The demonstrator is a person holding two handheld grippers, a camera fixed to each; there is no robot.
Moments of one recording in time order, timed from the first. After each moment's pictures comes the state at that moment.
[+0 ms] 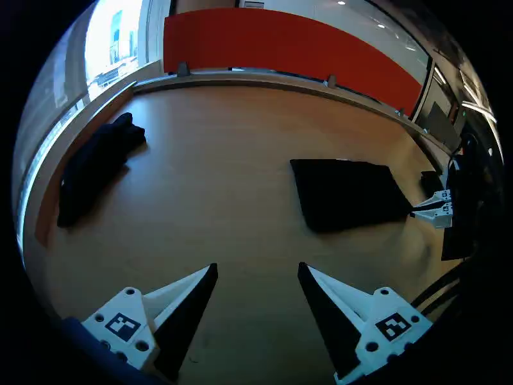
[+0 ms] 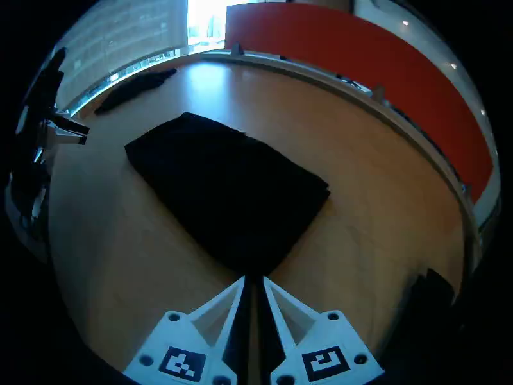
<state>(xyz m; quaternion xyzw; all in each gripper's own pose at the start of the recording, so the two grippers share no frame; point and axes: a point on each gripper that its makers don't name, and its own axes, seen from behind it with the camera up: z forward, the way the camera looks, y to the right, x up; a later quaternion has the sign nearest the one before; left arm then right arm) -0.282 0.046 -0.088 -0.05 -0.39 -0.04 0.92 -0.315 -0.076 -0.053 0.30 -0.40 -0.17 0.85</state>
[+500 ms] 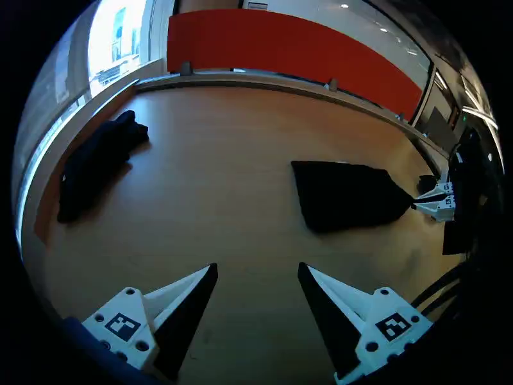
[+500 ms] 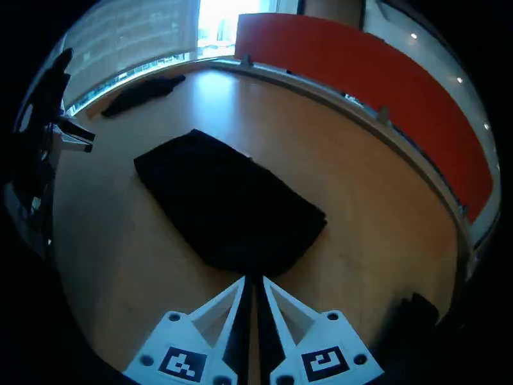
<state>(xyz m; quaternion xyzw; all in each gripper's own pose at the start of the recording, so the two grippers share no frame) -0.276 0.042 -0.091 -0.05 -0.39 -0.05 0.92 -0.278 -0.090 -0.037 0.32 -0.37 -0.19 0.85</state>
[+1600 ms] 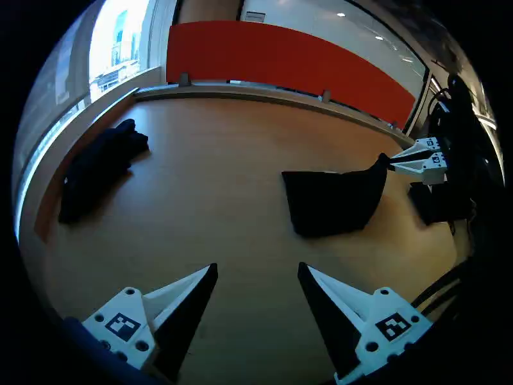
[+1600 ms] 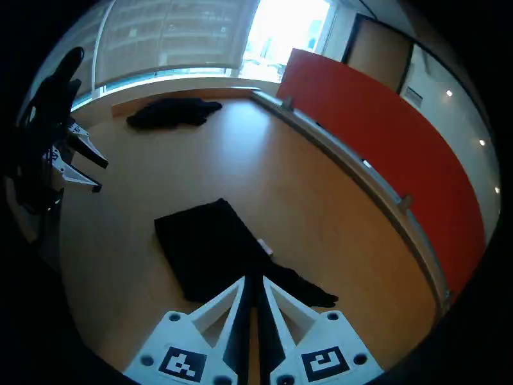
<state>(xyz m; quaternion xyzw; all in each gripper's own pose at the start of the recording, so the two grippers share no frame) -0.256 0.050 -0.102 -0.06 -0.36 -0.06 0.93 -0.193 -0.197 0.018 0.39 -0.28 -0.27 0.83</state>
